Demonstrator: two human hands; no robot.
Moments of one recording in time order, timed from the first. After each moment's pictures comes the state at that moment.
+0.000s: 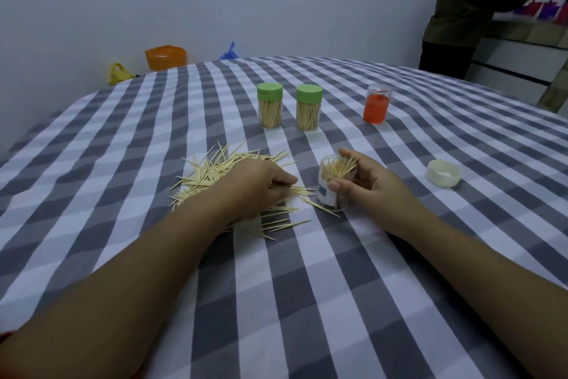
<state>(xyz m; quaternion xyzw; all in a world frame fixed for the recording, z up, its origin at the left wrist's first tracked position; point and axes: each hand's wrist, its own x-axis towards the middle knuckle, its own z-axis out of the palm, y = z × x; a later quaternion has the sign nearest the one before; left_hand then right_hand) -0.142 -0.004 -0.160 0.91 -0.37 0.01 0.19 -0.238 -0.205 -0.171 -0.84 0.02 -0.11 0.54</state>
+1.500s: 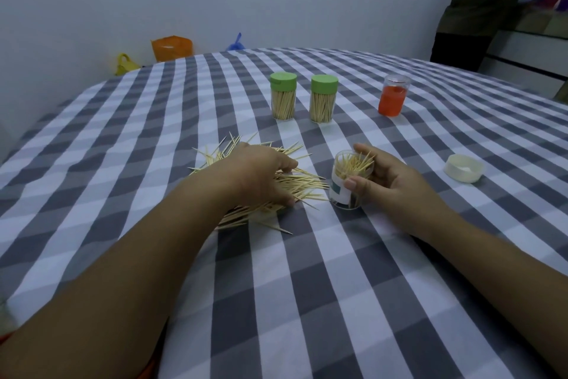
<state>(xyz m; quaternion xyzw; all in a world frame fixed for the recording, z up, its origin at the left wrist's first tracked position) -0.156 0.007 -0.130 0.94 -0.33 -0.05 0.05 -0.244 -0.195 -0.170 -0.84 0.03 -0.12 0.53</state>
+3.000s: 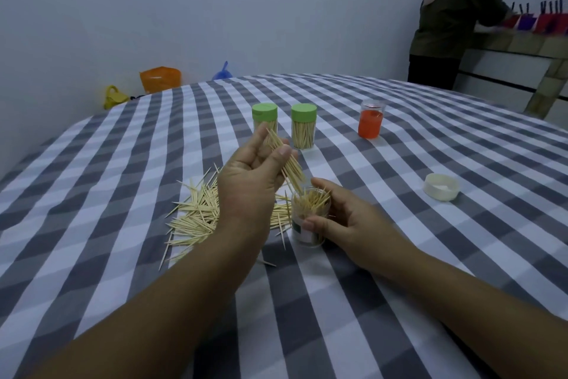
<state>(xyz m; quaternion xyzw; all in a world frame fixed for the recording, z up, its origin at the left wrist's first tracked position) -0.189 -0.031 -0.131 0.52 -0.14 0.00 0.84 -0.249 -0.168 -0.167 -0.85 -0.02 -0.09 0.51</state>
